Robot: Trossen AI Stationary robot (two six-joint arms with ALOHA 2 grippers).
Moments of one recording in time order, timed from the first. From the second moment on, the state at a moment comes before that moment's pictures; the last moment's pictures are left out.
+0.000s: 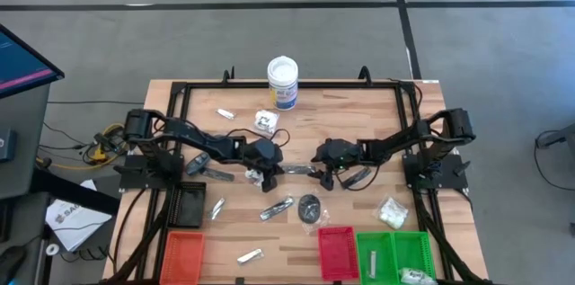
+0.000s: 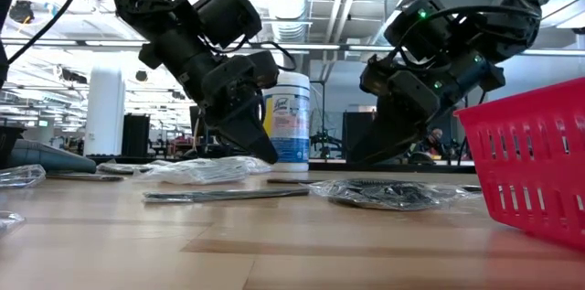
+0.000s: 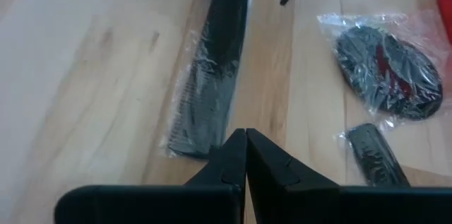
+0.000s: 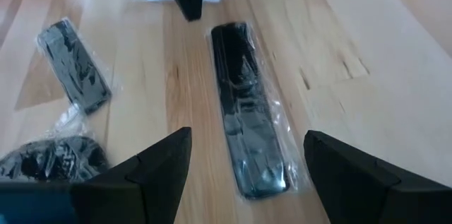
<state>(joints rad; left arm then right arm) 0.02 1.76 0.77 0.20 0.08 -0.26 -0.02 1.69 0.55 0.46 -0.02 0.26</state>
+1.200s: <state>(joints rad) 0.05 1.83 0.81 0.14 0.11 -0.27 0.00 1.69 0.57 0.44 -0.02 0.26</state>
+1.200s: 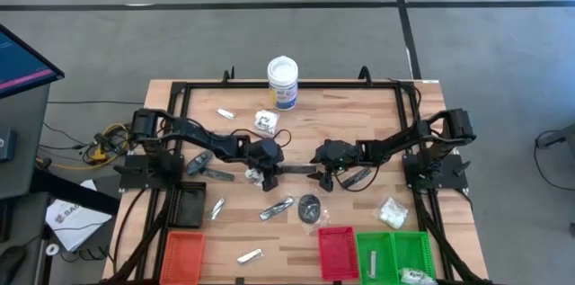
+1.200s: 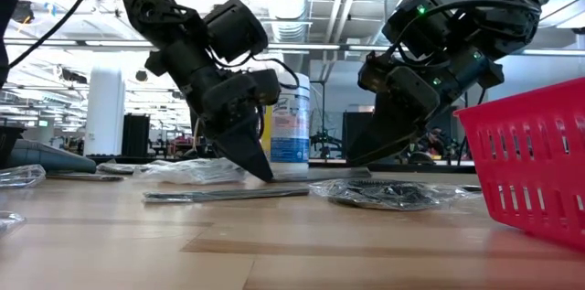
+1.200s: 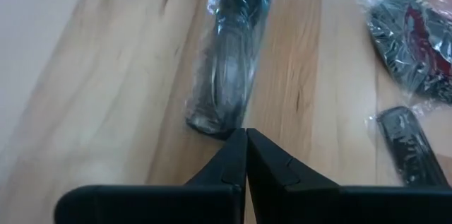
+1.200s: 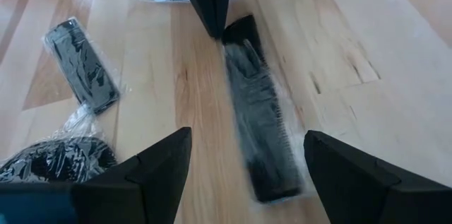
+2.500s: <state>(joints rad) 0.05 1.85 0.81 0.13 0.12 -0.29 -0.05 1.84 0.69 0.34 -0.26 0.33</state>
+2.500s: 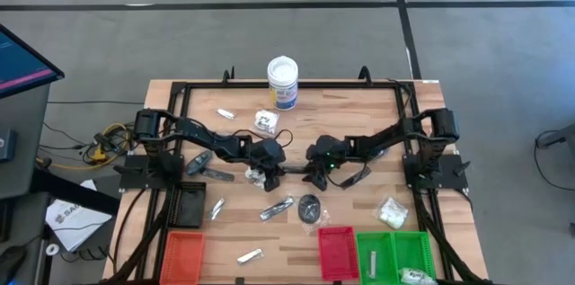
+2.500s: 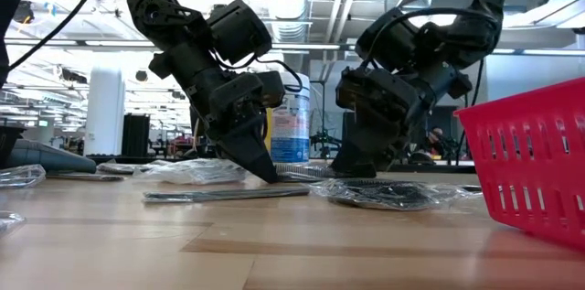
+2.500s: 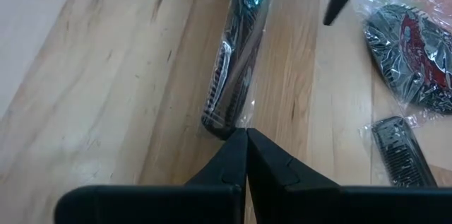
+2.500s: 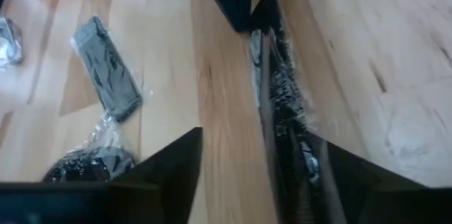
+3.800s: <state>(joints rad) -0.10 1.23 0.77 -0.09 -0.32 -0.38 0.63 1.53 1.18 -0.94 0.57 1.83</state>
